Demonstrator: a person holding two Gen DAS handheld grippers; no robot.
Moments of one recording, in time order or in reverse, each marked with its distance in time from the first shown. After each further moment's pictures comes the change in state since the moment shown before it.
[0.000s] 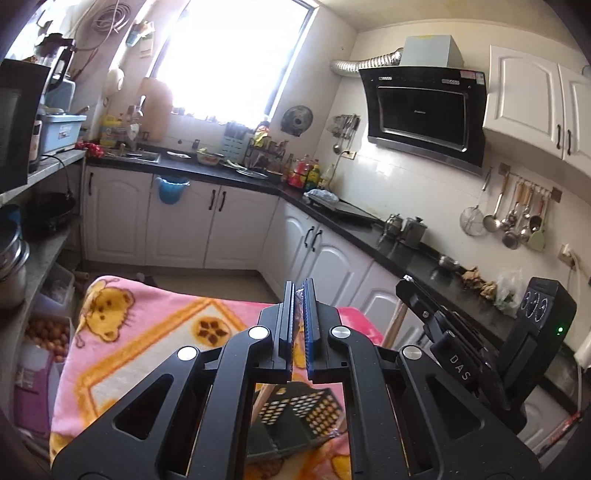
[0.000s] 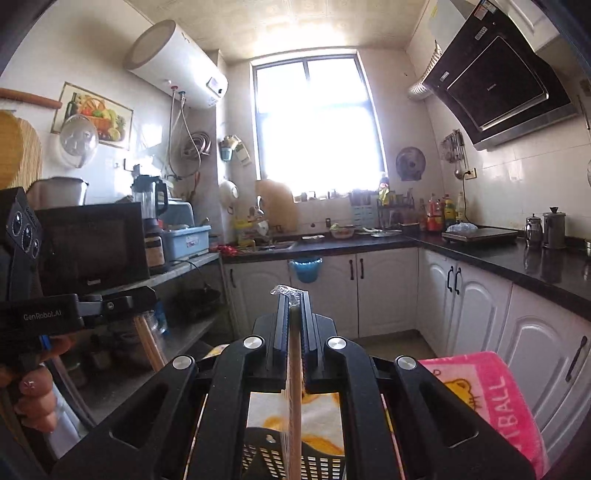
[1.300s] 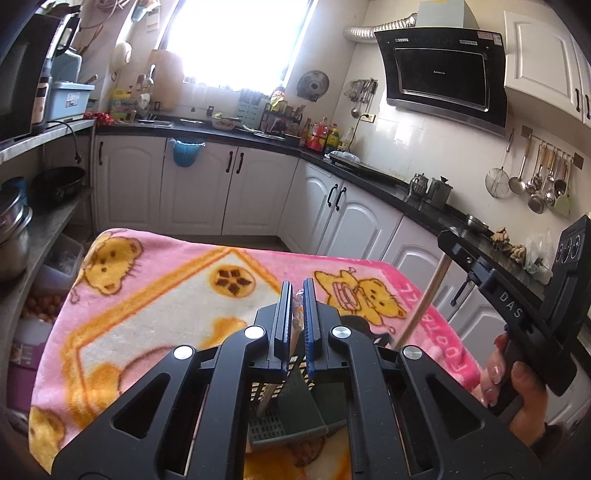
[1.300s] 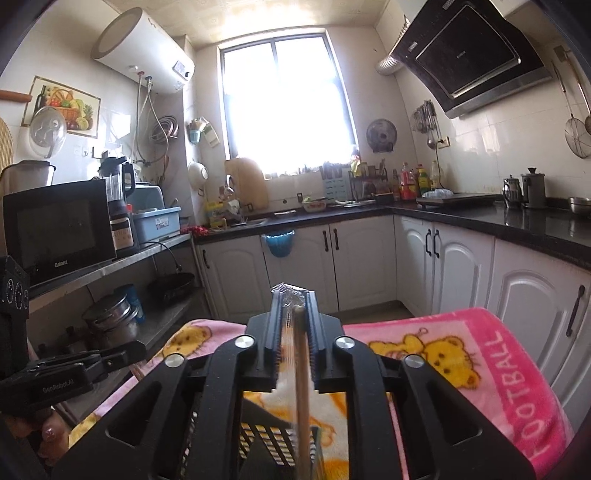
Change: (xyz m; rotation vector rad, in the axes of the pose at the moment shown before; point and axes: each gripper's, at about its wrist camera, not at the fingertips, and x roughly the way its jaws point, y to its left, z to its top) left arm 0.051 0.032 -0.085 0.019 0.110 0.063; right arm 0.020 -0.029 -0.067 0.074 0.064 -0.093
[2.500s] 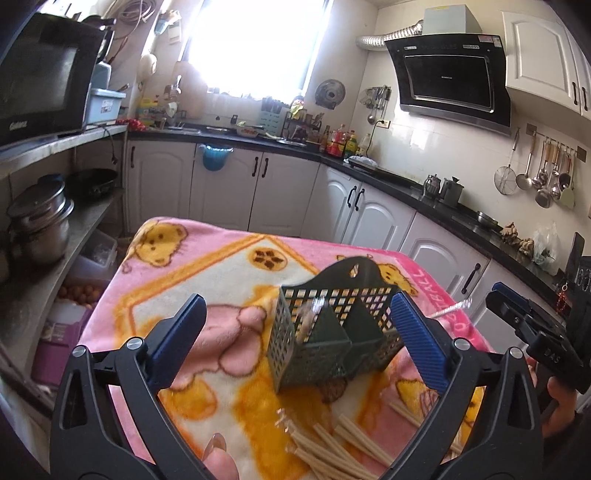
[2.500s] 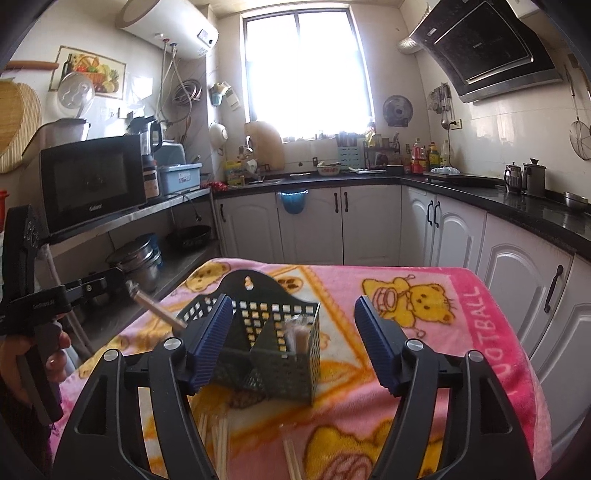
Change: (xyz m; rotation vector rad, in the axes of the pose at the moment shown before) left arm -0.082 0.015 -0.051 -0.009 -0.026 0.090; right arm -0.108 0.012 -0.053 -0.080 0.151 0.046
